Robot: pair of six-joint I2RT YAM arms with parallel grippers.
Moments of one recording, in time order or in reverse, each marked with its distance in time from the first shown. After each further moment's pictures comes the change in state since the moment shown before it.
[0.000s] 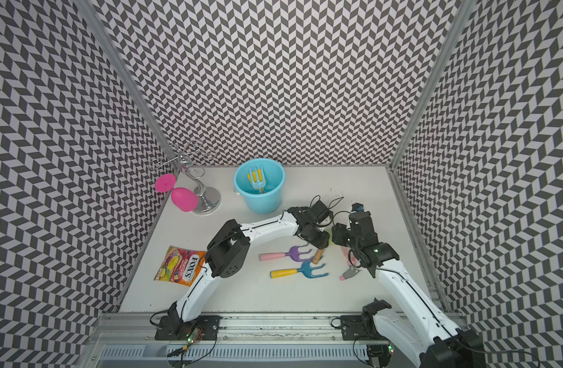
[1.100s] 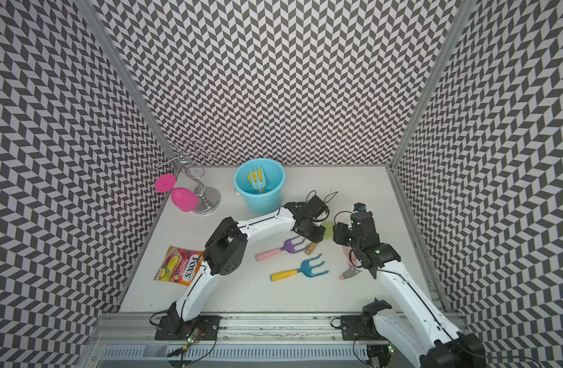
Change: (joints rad) left arm 0.060 -0.030 0.010 -0.020 0.003 -0.024; right arm -0.010 -0.020 -0.002 0.005 0.003 0.015
